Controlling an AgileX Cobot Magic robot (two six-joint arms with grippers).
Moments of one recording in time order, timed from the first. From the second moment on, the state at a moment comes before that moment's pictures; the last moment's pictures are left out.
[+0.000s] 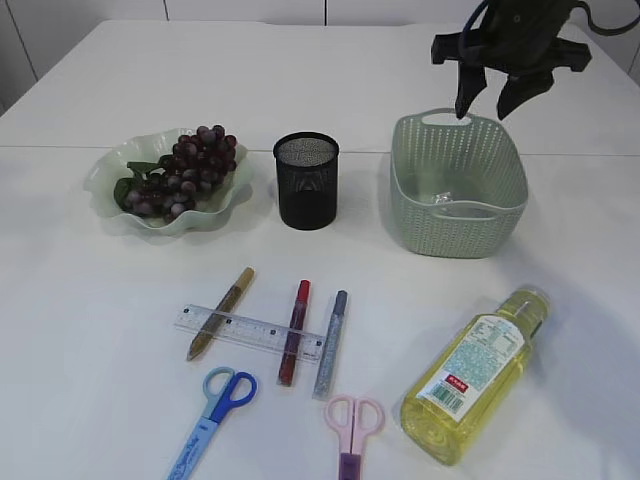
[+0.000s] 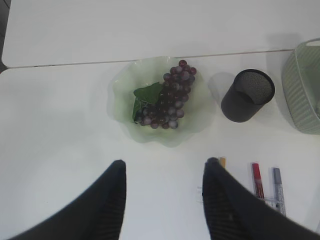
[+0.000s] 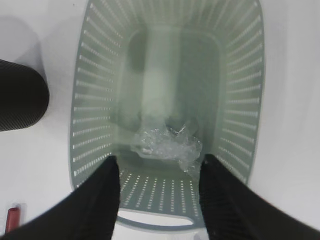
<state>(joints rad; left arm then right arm) -0.20 1.40 -1.82 0.02 1.27 -0.13 0.18 2.14 -2.11 -0.01 1.24 0.19</state>
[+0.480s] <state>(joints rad) -0.20 1.40 -1.82 0.02 1.27 -0.13 0.18 1.95 -1.91 0.02 1.24 0.22</state>
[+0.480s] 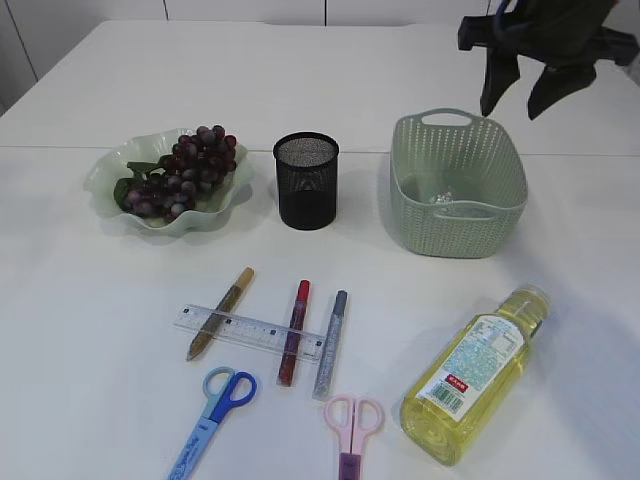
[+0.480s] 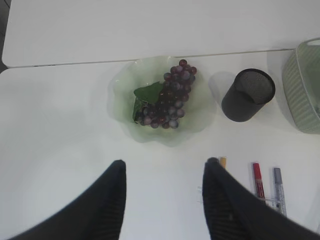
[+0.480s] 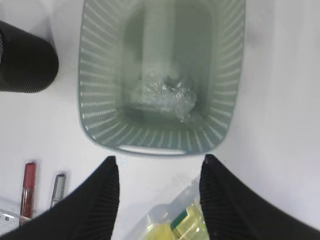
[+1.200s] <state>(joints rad) -0.20 1.41 -1.82 0.02 1.27 -0.13 0.18 1.60 -1.37 0.08 1.24 0.65</state>
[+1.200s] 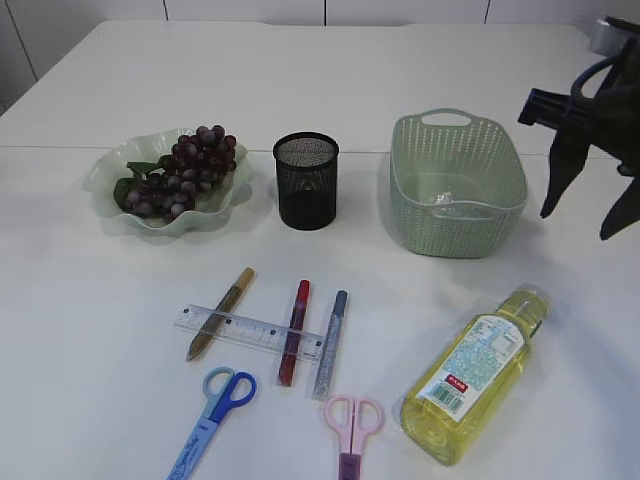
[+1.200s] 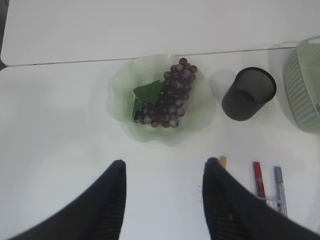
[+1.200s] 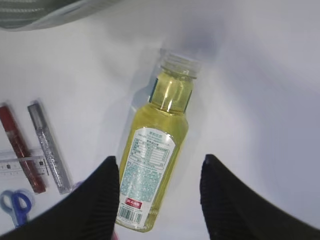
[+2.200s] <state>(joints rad) -0.20 1.41 -1.82 0.02 1.27 -0.13 0.18 1.76 -1.37 0.06 1.22 0.74</state>
